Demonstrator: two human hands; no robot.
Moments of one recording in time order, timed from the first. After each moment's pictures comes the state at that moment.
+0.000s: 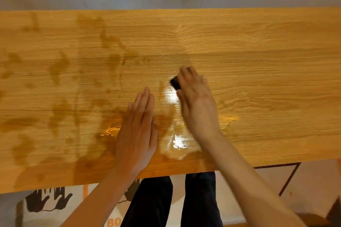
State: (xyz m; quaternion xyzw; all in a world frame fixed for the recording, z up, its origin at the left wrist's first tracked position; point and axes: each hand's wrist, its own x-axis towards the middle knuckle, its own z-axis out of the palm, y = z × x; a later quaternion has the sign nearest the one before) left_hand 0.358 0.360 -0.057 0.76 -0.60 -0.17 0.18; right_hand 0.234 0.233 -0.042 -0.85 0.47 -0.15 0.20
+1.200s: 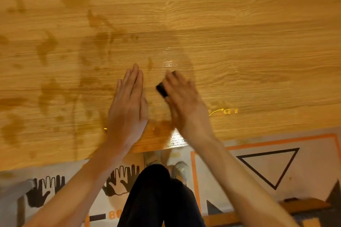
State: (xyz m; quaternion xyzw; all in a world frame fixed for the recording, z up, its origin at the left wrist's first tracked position) left_hand 0.352 0.359 -0.059 0.77 -0.59 -0.12 0.22; right_hand 0.204 0.295 -0.046 -0.87 0.41 -0.16 0.22
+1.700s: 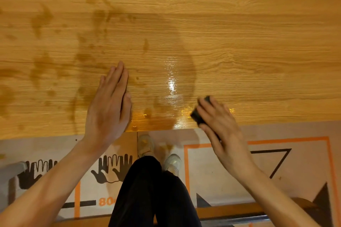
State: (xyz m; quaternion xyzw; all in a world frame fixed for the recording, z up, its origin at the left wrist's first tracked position) left_hand 0.357 0.408 -0.066 0.76 -0.60 -0.08 0.21; right_hand 0.077 0.334 -0.030 -0.86 0.38 -0.11 0.31
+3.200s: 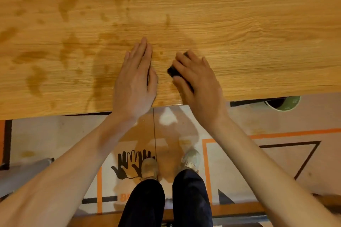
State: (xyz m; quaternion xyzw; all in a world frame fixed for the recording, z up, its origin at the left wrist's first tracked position) left_hand 0.357 0.406 -0.061 0.77 -0.60 -0.09 0.19; right_hand 0.198 0.349 -0.043 -0.86 0.42 -0.16 0.25
